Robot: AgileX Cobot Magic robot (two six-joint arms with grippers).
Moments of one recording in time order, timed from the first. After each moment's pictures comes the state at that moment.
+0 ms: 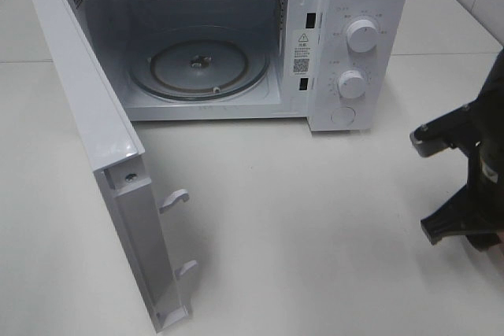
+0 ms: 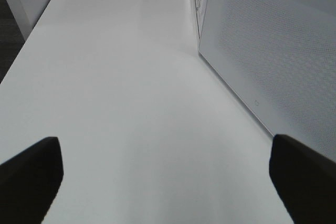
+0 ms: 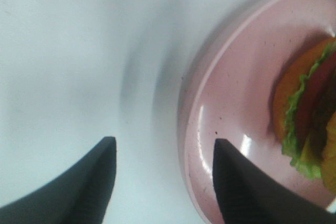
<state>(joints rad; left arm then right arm) 0.04 0.00 -0.52 -0.08 1.07 0.03 0.47 1.57 -0.68 -0.60 0.82 0.65</state>
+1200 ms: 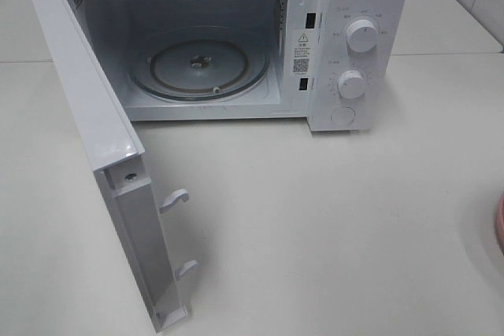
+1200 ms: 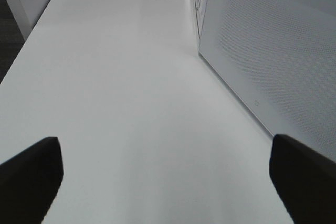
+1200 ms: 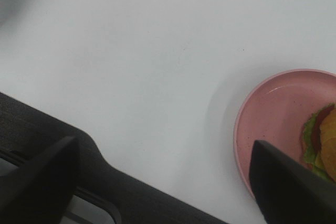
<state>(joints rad) 0.04 0.00 -0.52 -0.08 1.07 0.03 0.47 0.56 -0.67 -0.12 1.08 0.06</state>
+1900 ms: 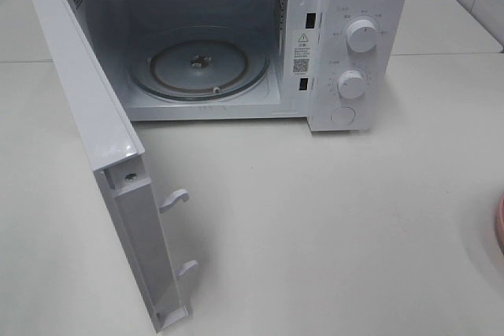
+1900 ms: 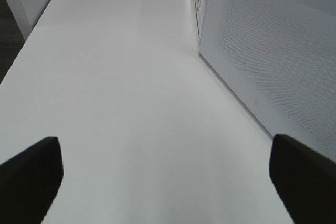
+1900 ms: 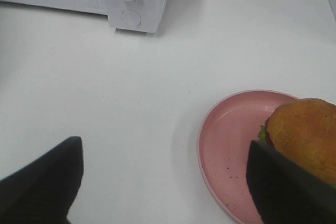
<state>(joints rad) 0.04 0.00 -0.52 -0.08 1.07 0.03 0.21 0.10 -0.50 -0.10 0.98 0.06</state>
